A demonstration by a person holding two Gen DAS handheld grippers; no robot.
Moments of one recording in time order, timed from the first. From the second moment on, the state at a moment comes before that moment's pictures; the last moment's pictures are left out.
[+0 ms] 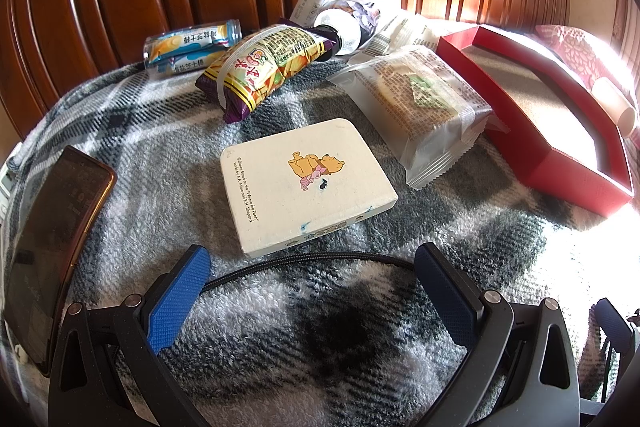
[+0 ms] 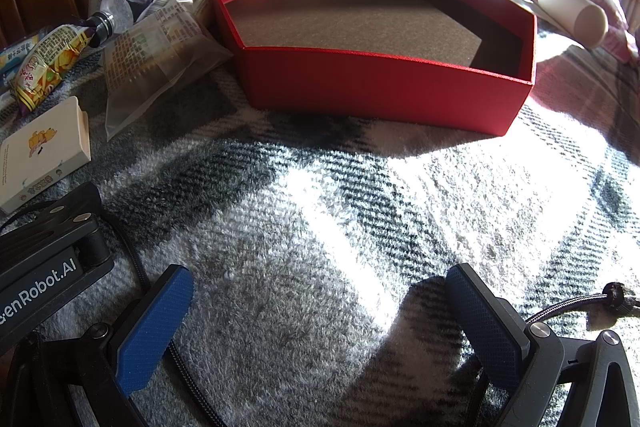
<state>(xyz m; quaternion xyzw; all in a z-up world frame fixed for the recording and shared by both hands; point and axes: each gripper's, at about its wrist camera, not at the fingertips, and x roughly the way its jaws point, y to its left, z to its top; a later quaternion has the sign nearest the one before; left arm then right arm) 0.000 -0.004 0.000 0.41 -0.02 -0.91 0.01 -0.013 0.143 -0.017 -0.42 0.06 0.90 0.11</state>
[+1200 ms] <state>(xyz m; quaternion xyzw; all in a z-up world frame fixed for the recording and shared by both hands) -0.003 -0.003 -0.001 0.41 -0.02 -0.91 0.02 -0.007 0.145 -0.010 -0.42 0.06 0.90 0.10</state>
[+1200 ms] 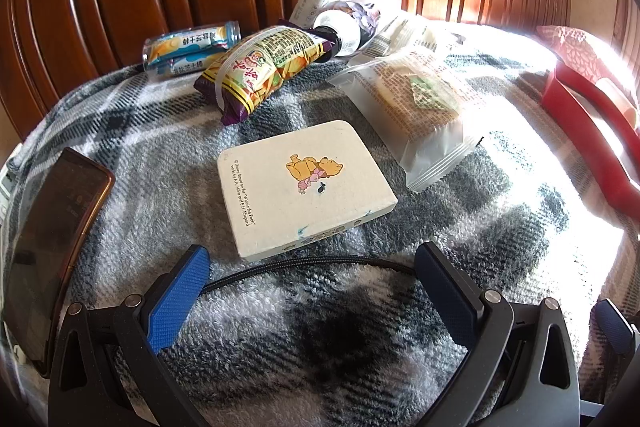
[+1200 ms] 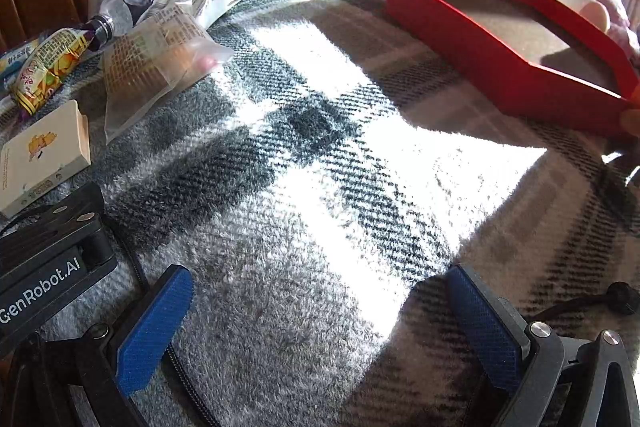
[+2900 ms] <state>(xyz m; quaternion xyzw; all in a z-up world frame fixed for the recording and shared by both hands) 0.001 -0.001 -0.002 0.41 -0.01 -0.91 0.03 -0.008 0.144 -0.010 -0.42 0.06 0.90 0.10</state>
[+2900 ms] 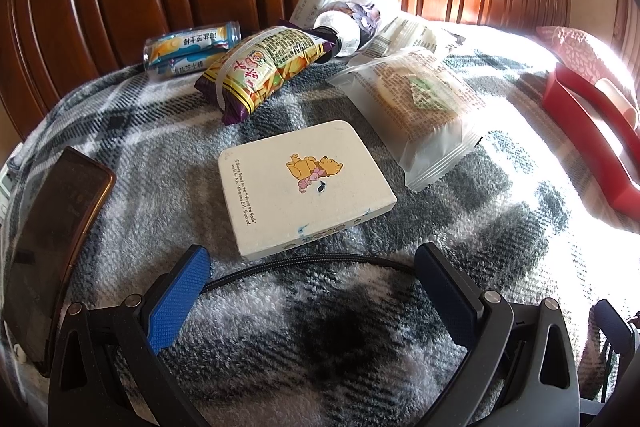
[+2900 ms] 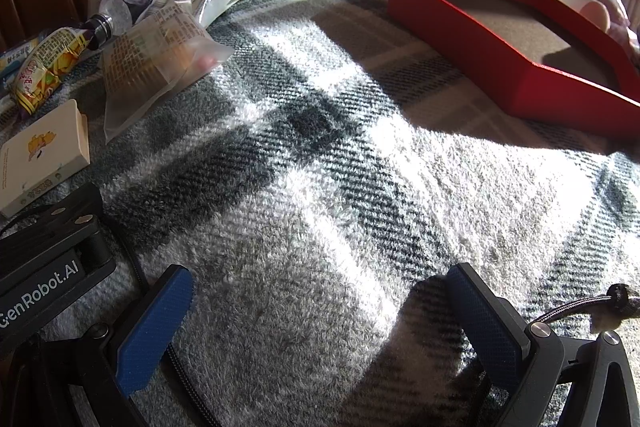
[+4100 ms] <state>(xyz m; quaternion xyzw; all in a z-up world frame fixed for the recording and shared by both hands) -0.004 0.003 -0.007 0.40 -0.02 -0.91 0.04 -0.005 0.139 -0.011 -0.41 0.06 0.91 0.11</state>
